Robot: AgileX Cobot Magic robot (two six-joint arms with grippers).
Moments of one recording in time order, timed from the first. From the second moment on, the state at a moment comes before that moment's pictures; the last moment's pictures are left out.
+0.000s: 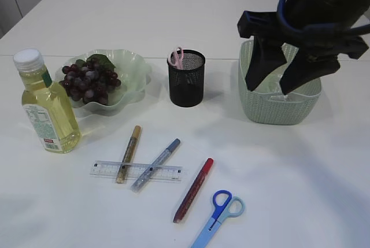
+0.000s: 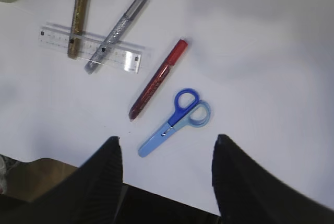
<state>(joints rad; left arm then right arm) -0.18 0.66 -0.87 -0.81 1.12 0.52 0.39 1.58 -1.44 0.25 1.23 0.22</state>
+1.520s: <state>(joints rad) -0.80 1.52 -1.34 -0.13 1.23 0.04 0.24 1.52 -1.32 0.00 1.24 0.16</state>
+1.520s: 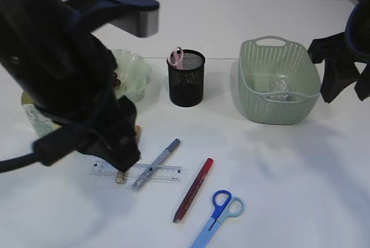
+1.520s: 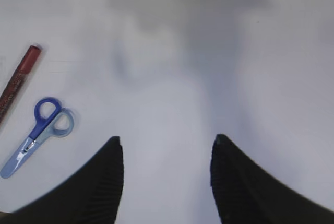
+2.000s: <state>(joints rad) -0.81 1.74 -1.42 -0.18 1.16 -0.01 0.14 1.60 -1.32 -0.05 1.24 0.09</state>
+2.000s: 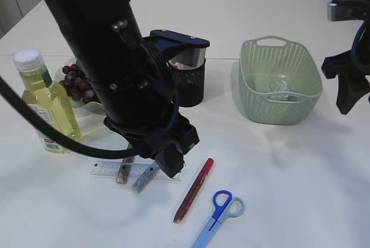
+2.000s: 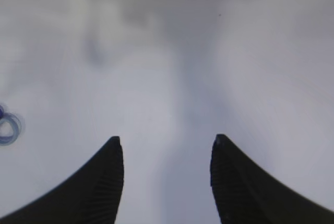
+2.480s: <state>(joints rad) -0.87 1.91 -1.49 -0.19 1.19 -0.04 0.14 1.75 -1.32 0.02 1.22 -0.03</state>
